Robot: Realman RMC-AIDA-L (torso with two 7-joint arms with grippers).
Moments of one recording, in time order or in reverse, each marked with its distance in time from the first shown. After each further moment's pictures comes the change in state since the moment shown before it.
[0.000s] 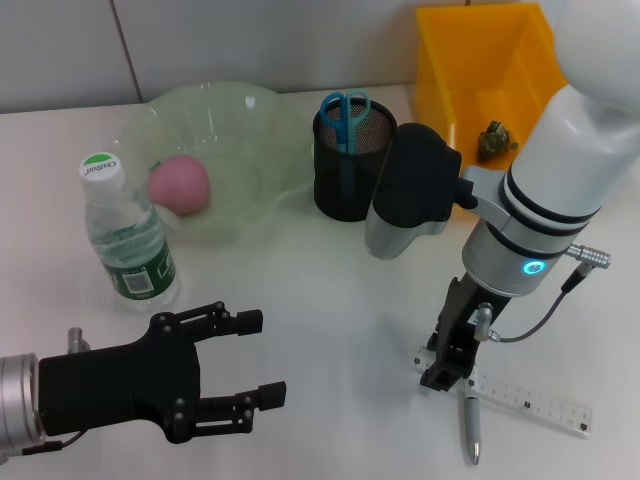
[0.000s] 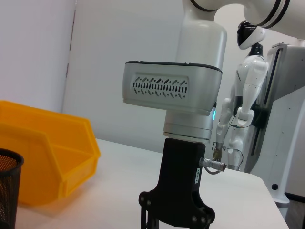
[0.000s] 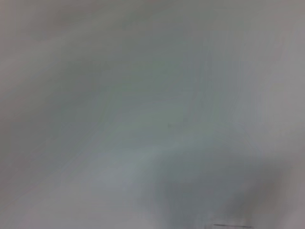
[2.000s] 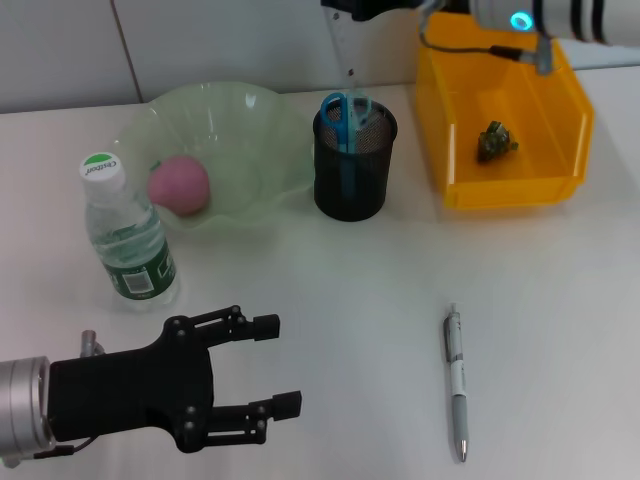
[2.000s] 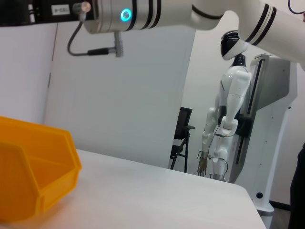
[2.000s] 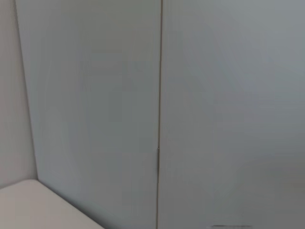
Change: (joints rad) left arm -0.007 -0.014 0.000 -0.002 -0.002 0.041 0.006; right arm -0.187 -0.003 0.261 -0.222 0.521 0.801 -0.204
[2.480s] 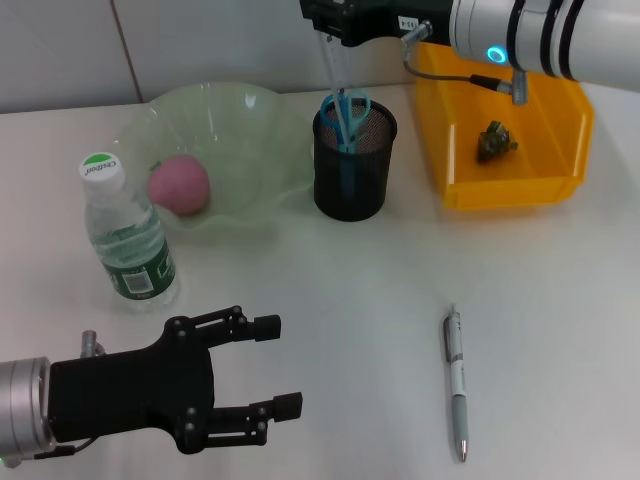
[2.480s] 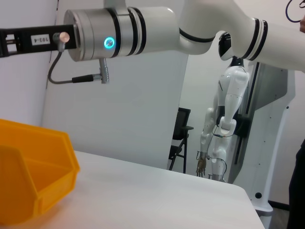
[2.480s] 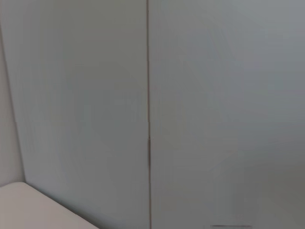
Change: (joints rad) left arm 0.000 -0.001 0.000 0.000 0.000 0.004 0.005; right arm -0.001 0.002 -0.071 0.130 0.119 0.141 -0.098
